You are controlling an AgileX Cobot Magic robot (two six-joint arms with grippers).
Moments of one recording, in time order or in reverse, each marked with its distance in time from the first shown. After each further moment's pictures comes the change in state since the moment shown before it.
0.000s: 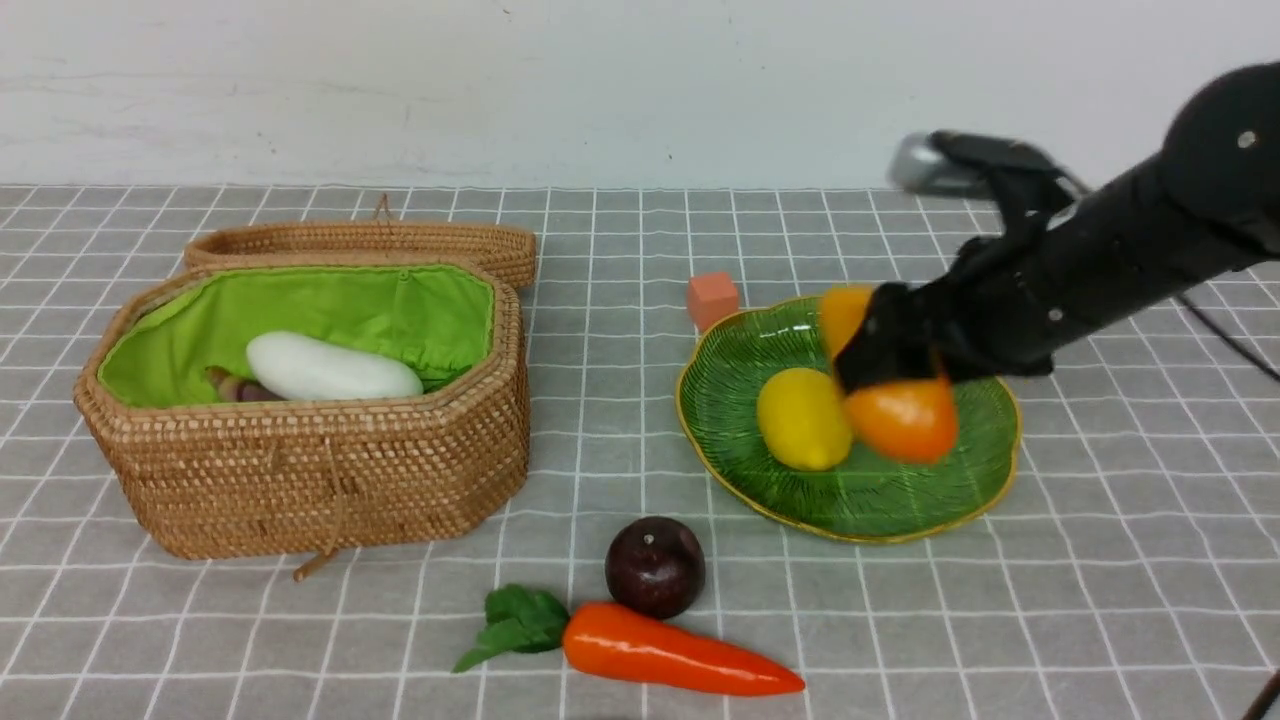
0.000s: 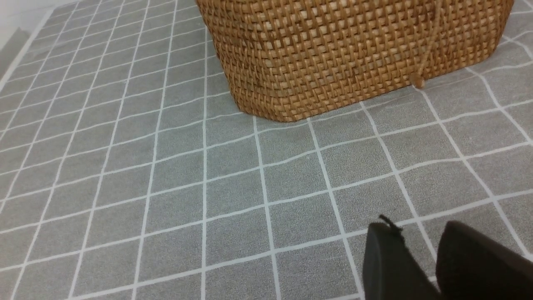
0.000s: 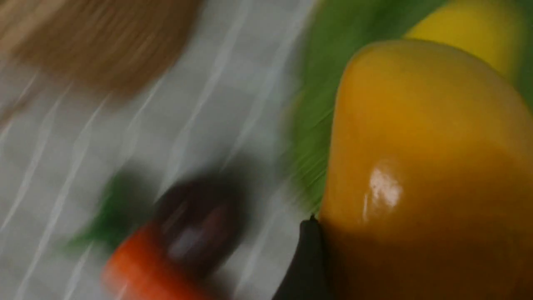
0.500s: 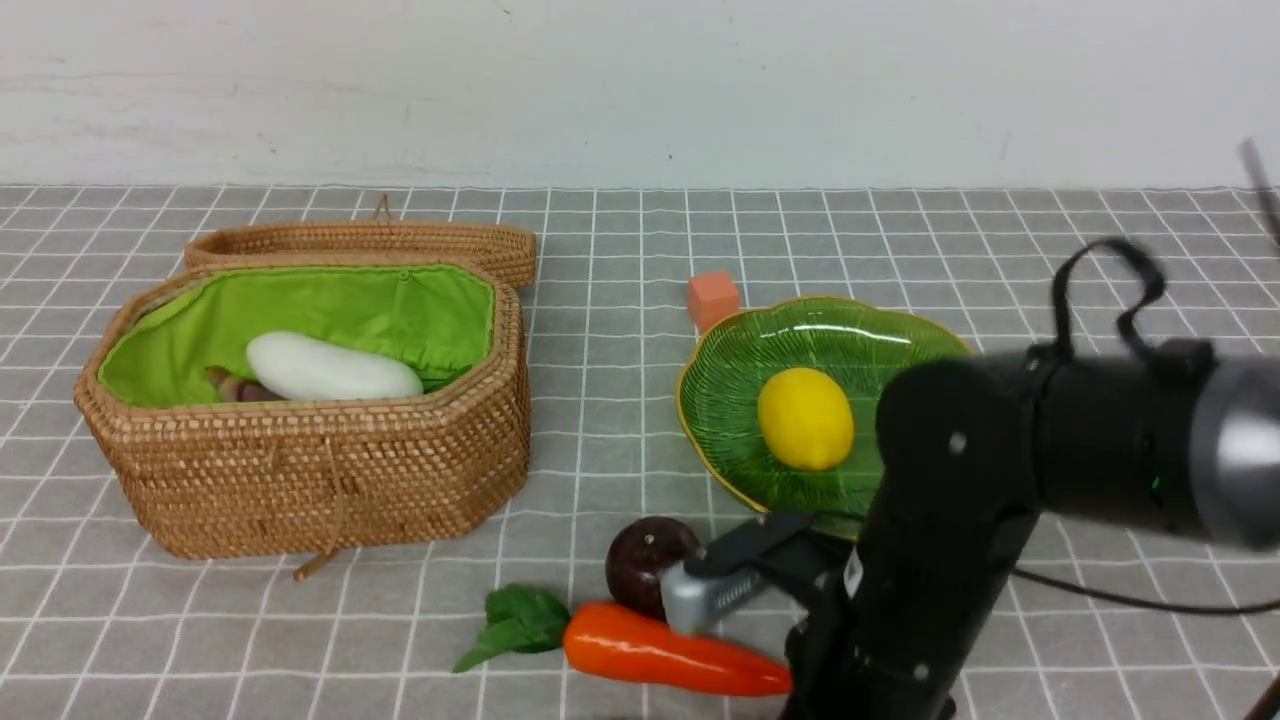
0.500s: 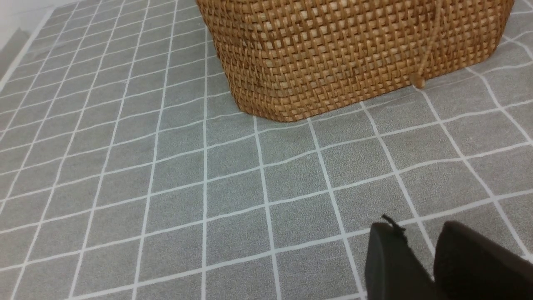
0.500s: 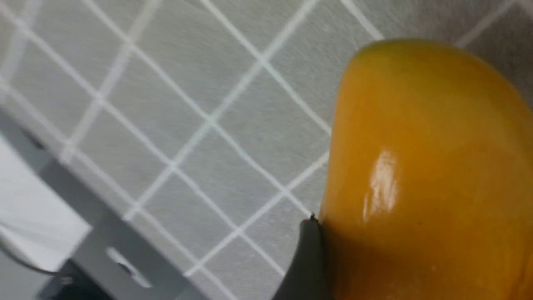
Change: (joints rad) right arm 0.449 -0.028 0.216 -0.106 0.368 0.038; left arm 0.000 0.000 0.000 0.000 0.000 0.000
